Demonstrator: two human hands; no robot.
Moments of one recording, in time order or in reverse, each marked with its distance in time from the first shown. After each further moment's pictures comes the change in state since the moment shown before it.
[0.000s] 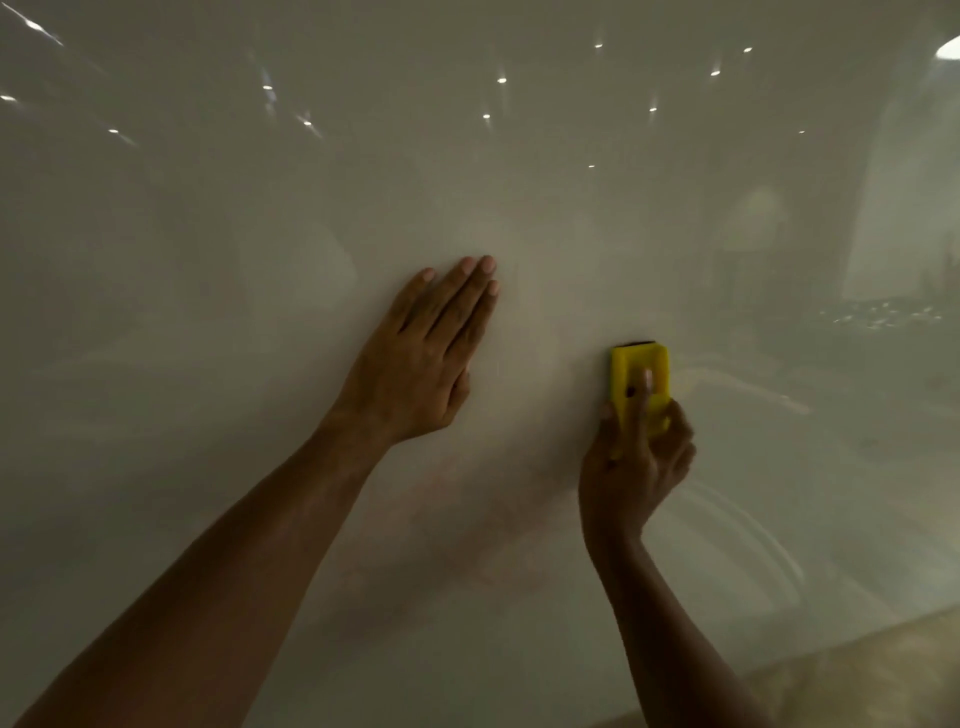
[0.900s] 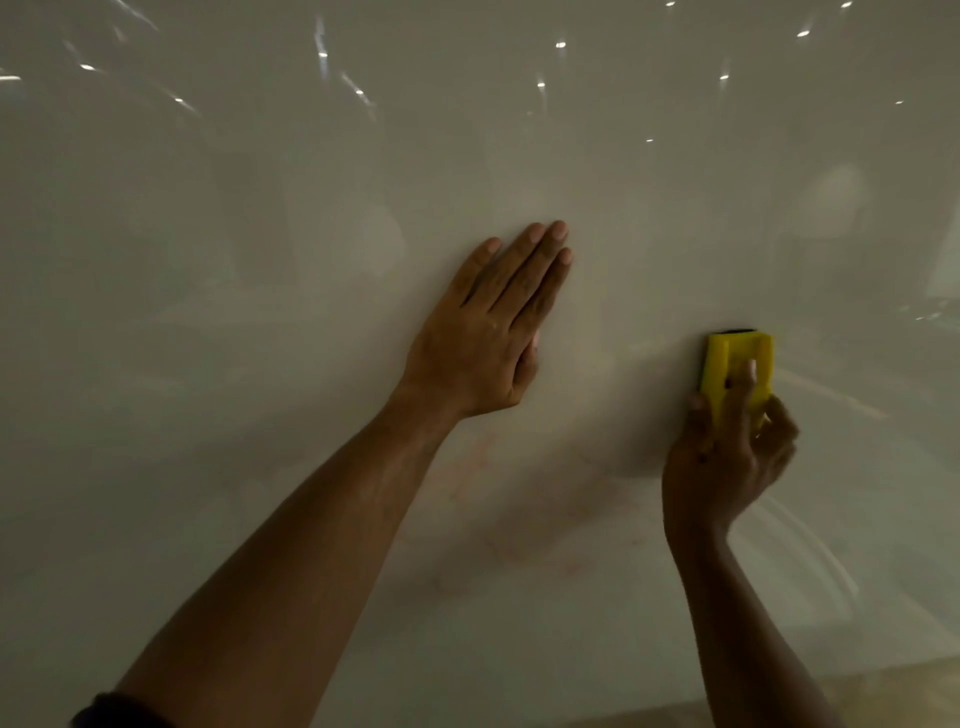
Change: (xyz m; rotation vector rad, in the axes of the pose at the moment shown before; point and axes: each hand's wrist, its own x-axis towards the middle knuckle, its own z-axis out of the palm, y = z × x) left_hand 0.006 0.015 -0.001 -0.070 0.008 -0.086; right_hand 0.016 0.034 -0.003 0.016 -0.017 -0.036
